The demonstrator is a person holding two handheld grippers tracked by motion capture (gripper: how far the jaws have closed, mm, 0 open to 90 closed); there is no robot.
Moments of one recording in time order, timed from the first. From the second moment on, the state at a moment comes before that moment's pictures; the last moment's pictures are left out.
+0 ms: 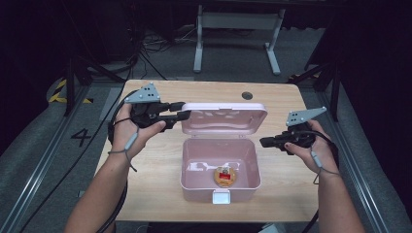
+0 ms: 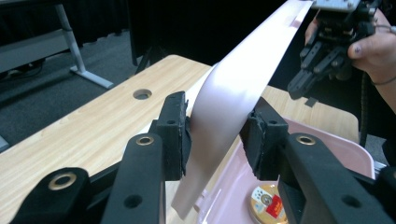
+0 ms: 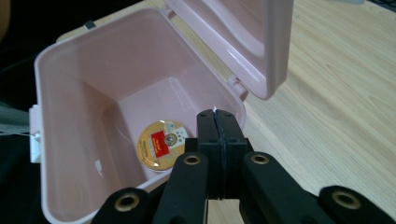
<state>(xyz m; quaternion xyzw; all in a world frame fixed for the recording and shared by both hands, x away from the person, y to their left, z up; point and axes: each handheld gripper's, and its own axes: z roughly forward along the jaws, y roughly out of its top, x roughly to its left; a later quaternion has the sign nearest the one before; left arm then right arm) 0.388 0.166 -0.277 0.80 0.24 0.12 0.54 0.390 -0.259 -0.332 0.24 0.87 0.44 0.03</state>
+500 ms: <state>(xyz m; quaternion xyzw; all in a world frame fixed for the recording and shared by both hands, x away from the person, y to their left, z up) 0.381 0.175 -0.294 0.80 0.24 0.09 0.54 0.389 -0.259 -0.328 0.24 0.85 0.47 0.03</state>
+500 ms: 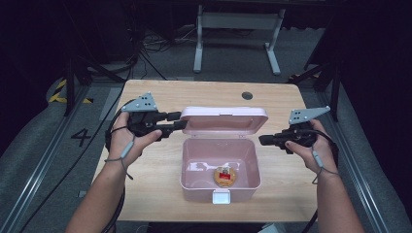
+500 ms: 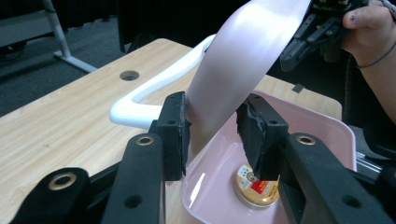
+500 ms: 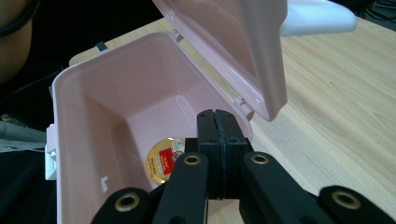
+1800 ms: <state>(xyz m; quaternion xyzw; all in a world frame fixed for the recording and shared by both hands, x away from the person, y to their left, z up) 0.378 0.221 -0.310 0.83 0.28 0.06 0.48 0.380 -0.255 -0.319 0.21 0.85 0.48 0.02</state>
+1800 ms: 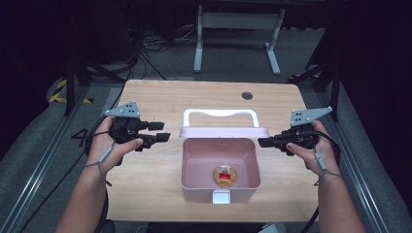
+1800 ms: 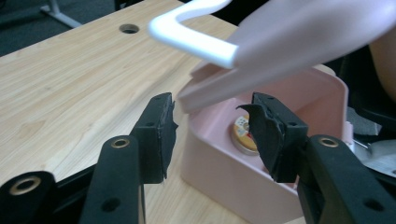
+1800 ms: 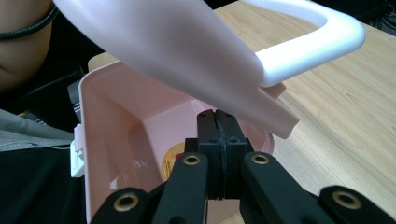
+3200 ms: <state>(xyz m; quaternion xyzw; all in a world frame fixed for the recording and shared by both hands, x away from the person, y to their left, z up) 0.420 0.253 -0.351 0.82 0.39 0.10 0.41 0.363 -0.240 -0.336 0.14 0.93 0.35 -0.02</state>
